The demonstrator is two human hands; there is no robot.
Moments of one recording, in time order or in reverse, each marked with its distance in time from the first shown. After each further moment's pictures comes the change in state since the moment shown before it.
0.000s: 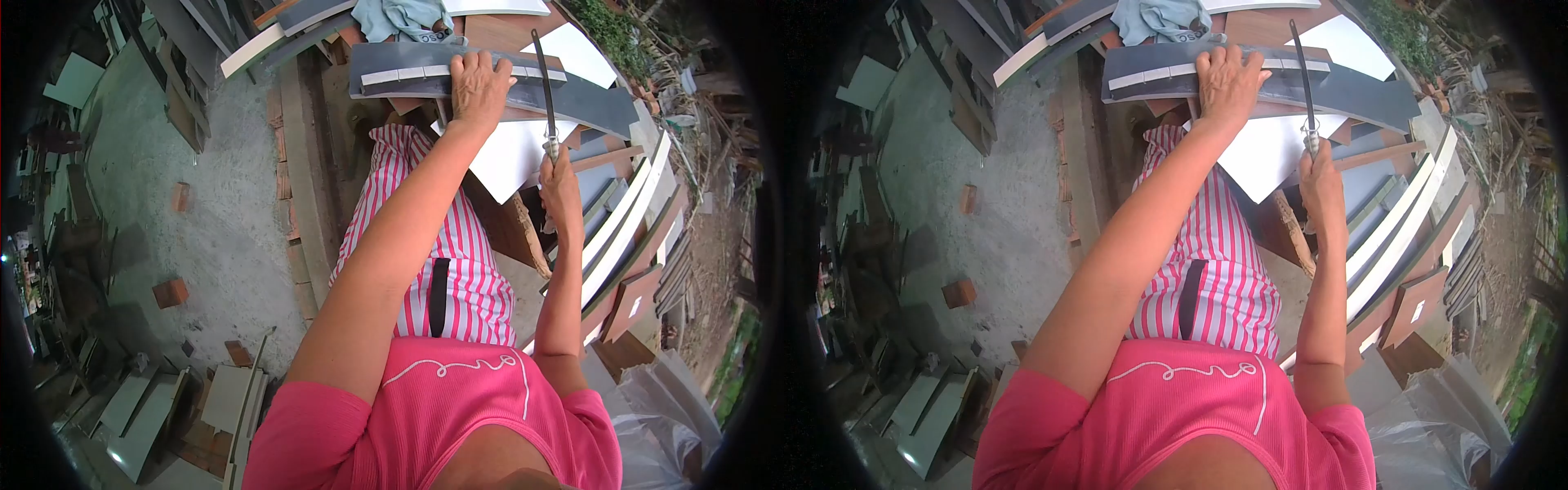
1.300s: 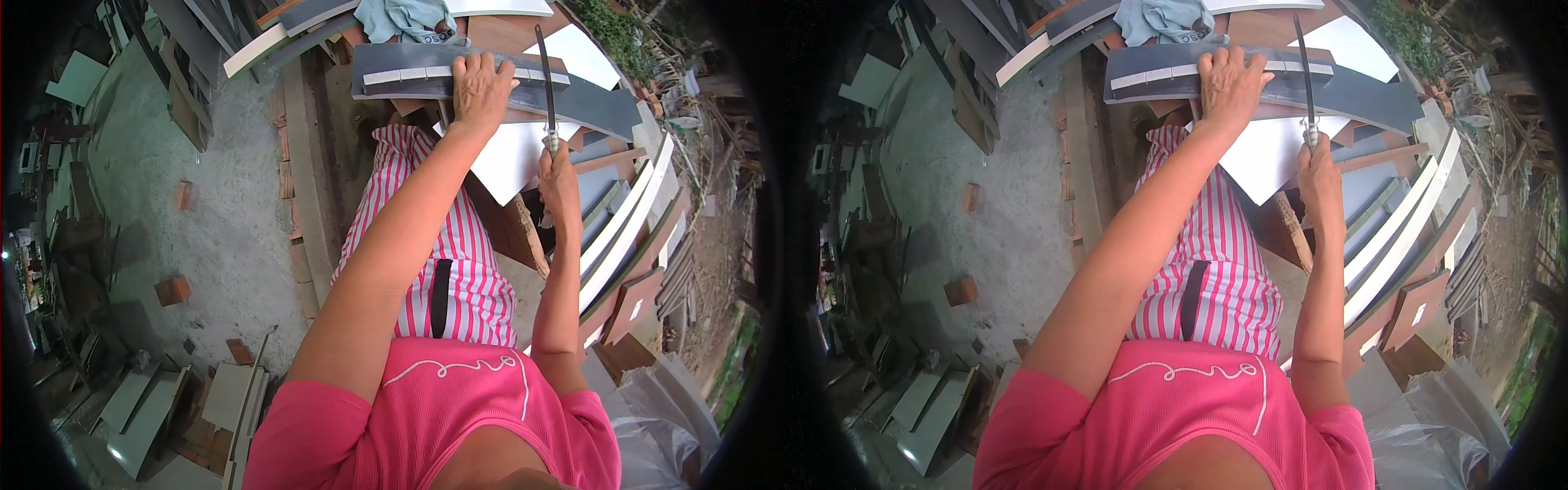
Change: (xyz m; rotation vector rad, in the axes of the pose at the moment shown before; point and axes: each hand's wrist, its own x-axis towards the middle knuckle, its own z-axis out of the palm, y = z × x) left_hand 0.000 -0.001 -0.002 0.003 -0.022 0.002; right_hand 0.011 -0.008 0.006 0.042 -0.002 0.008
